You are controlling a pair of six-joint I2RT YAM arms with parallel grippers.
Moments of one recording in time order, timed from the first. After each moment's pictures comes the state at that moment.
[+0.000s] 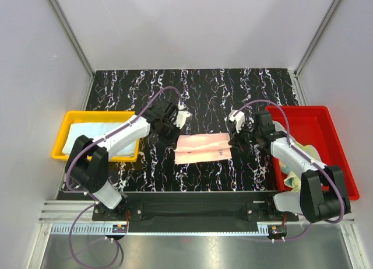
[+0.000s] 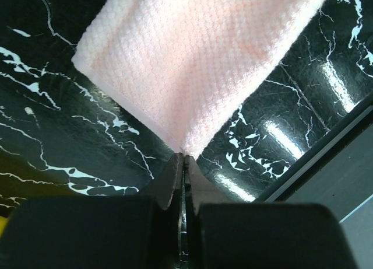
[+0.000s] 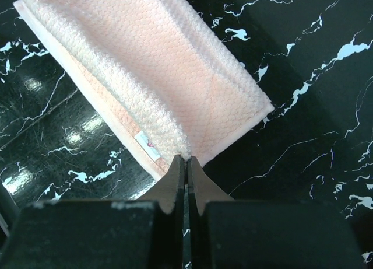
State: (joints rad) left arm -0.58 1.60 1.17 -0.73 0.31 0.09; right arm 0.23 1.29 0.69 -0.23 -0.60 -0.46
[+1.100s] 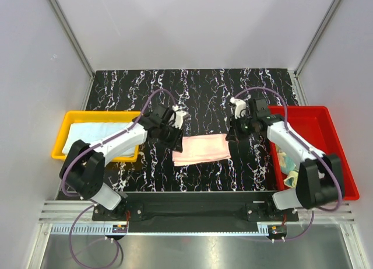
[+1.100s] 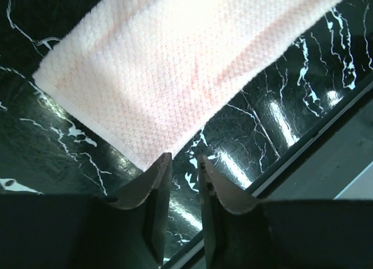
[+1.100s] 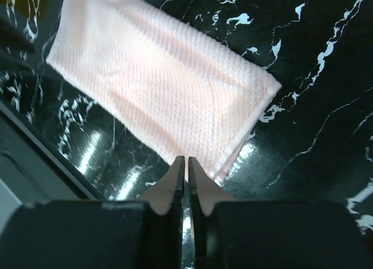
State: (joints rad) left arm -0.60 1.53 1.05 -0.56 0.37 -0.15; right arm 0.27 1.38 0.93 -0.50 -0.52 -0.10
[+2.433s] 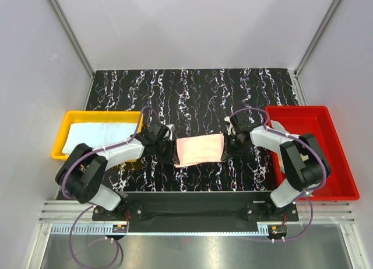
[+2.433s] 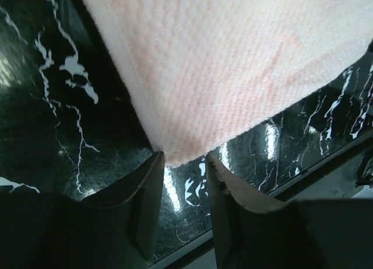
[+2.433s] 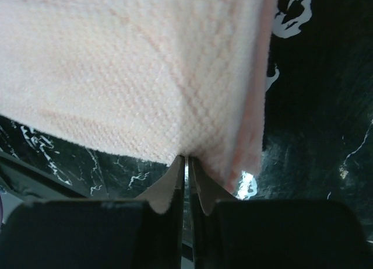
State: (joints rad) left arm -0.60 1.49 0.74 -0.30 0.29 -0.56; right arm 0.41 1.59 0.83 -0.46 -0.34 0.42
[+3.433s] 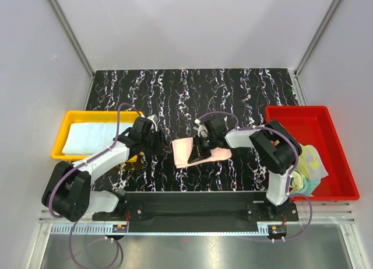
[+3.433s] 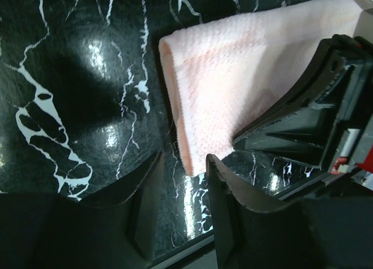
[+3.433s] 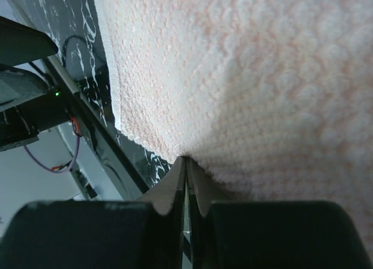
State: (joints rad) left arm -0.45 1.29 0.68 -0.28 0.26 -0.66; right arm 0.65 1.88 0.94 -0.02 -0.68 0.61
